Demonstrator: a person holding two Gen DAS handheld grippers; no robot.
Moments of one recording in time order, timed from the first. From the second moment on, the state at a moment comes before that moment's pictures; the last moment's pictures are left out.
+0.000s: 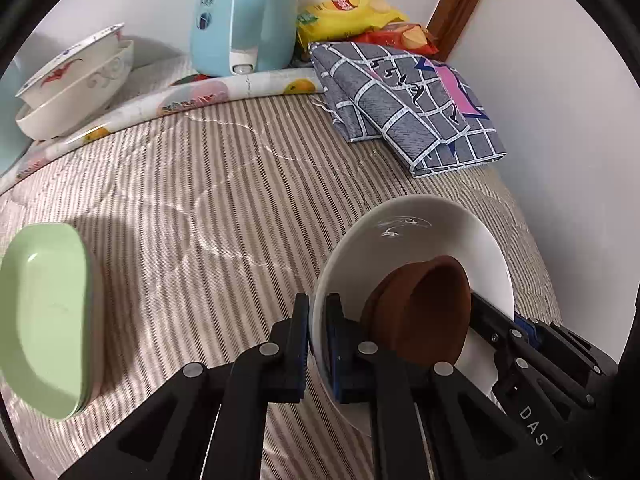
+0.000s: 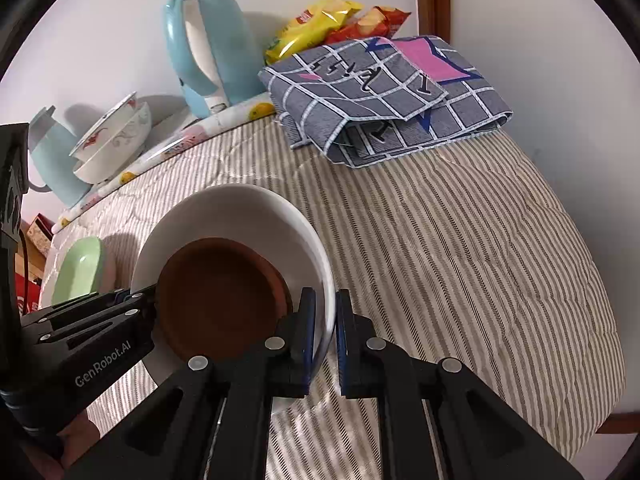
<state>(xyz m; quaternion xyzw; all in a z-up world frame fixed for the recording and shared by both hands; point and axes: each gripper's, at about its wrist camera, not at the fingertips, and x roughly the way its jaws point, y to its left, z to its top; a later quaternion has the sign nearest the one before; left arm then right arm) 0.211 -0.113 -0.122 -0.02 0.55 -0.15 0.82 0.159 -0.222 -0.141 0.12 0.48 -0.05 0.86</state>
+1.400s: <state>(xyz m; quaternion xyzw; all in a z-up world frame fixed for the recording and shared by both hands) 0.180 -0.037 -0.050 -0.02 0.50 -0.14 0.86 0.135 -0.149 -0.077 0.12 0.44 -0.03 0.89</state>
